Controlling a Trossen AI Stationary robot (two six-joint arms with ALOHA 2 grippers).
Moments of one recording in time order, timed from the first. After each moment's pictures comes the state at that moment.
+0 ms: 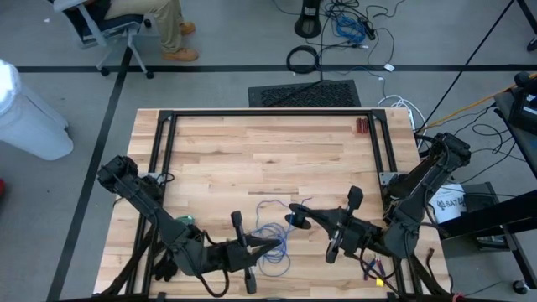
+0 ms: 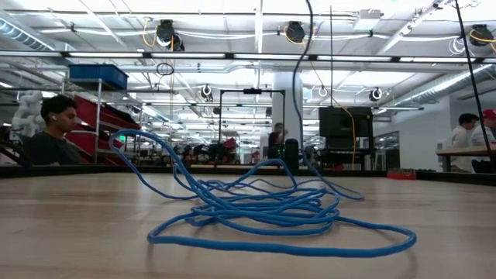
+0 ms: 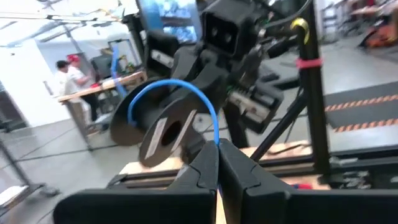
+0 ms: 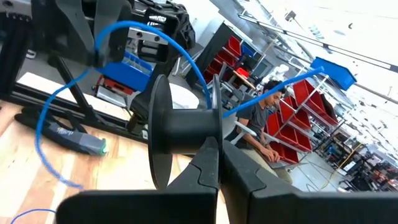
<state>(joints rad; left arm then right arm) -0.71 1.74 1.47 0.40 -0.91 0.35 0.83 1.40 1.18 0.22 1.22 -0.54</state>
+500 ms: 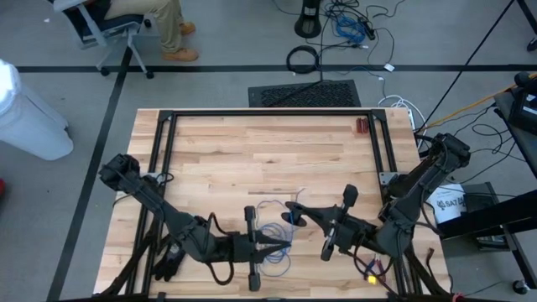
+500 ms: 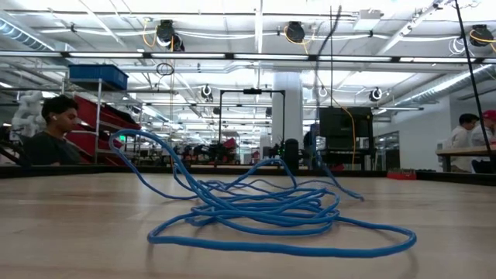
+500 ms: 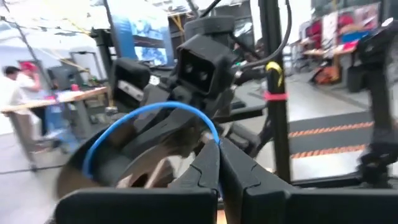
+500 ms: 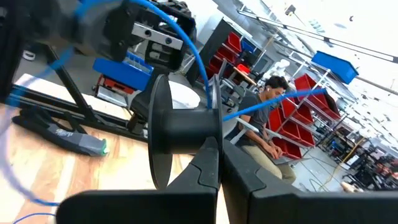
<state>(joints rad) -0.63 1.74 1.47 0.46 -0.67 0.27 0.79 1.41 1.18 0.21 1.20 -0.49</state>
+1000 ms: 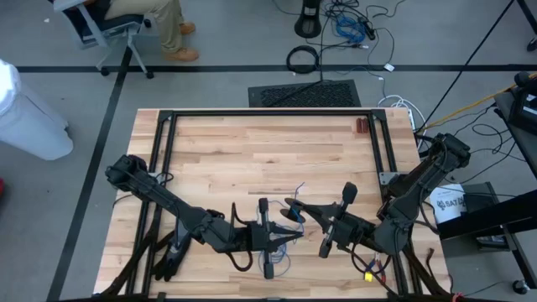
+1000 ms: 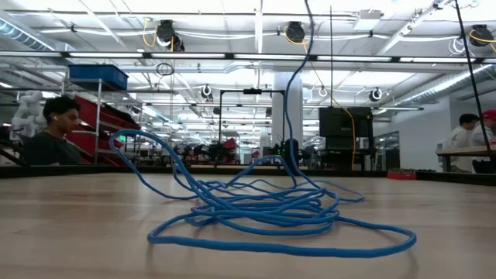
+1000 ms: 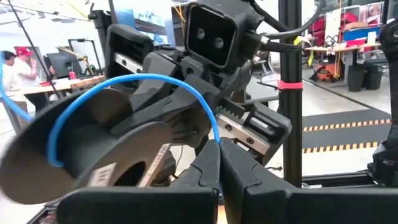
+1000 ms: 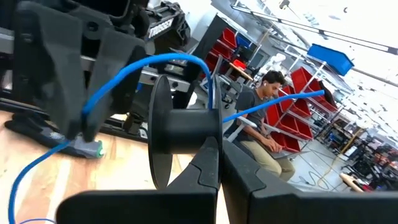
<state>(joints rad) -0.55 1.79 1.47 0.47 -0.59 0.21 0.78 1.41 1.18 0.21 1.21 -0.45</state>
